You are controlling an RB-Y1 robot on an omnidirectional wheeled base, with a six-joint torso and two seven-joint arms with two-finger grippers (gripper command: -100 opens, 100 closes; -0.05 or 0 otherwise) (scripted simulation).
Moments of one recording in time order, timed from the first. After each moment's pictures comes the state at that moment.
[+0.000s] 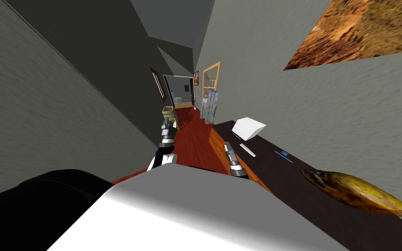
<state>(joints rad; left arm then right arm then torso) 0.50 -0.05 -0.02 -2.25 0.02 -0.41 0.11 0.60 -0.36 0.31 -2.01 -0.04 -0.49 0.21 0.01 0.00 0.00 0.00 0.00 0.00</state>
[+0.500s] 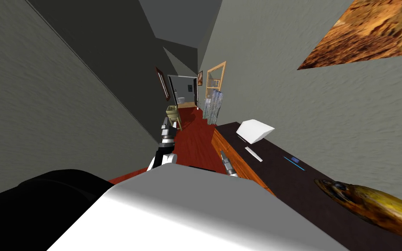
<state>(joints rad) 0.50 -0.05 -0.02 -2.25 0.02 -0.41 0.11 0.65 -0.42 0.40 -1.87 -0.04 -0.48 0.25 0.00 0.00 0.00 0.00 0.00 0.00</state>
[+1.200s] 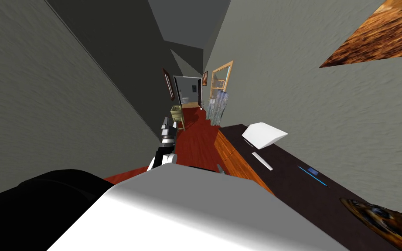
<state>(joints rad) 0.50 -0.05 -0.02 -2.25 0.02 -0.41 0.11 0.68 -0.51 0.51 -1.66 -0.02 -0.50 0.29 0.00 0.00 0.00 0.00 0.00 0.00</state>
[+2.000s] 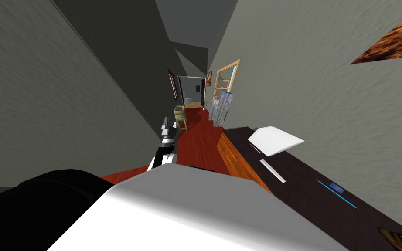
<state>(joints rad) 0.50 -0.05 -0.02 -2.25 0.02 -0.41 0.11 0.69 -0.63 0.61 -1.43 -0.01 -0.51 0.33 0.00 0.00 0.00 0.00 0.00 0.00</state>
